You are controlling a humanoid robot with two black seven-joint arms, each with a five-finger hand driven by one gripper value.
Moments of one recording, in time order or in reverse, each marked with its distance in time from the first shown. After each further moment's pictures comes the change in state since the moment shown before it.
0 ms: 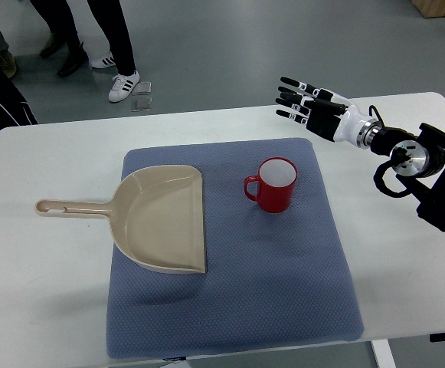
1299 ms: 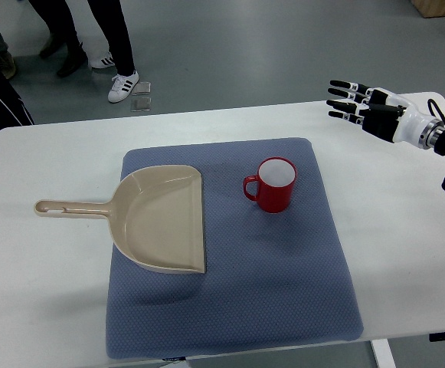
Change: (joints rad) left arm -0.003 0.000 0.003 0.006 0.000 0.009 0.000; right arm -0.056 -0.203 0.002 -0.026 -0.230 0.177 0.121
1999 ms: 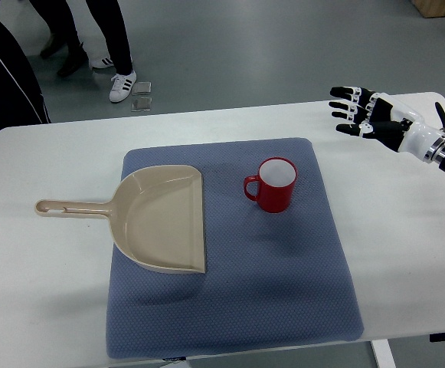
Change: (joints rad) left arm 0.000 0.000 -0.001 0.003 0.000 0.000 0.000; right arm -0.076 -0.020 -0.073 0.049 -0.266 0.000 0.446
